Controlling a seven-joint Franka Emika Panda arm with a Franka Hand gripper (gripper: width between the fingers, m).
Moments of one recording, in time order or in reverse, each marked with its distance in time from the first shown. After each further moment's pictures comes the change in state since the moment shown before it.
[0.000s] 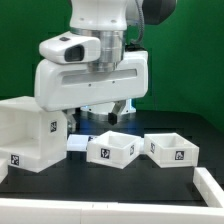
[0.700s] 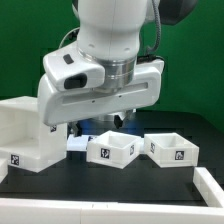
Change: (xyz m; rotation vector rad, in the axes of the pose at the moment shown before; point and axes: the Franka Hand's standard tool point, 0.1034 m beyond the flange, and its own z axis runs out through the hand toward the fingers) arm -0.008 0.003 0.012 0.162 -0.430 0.144
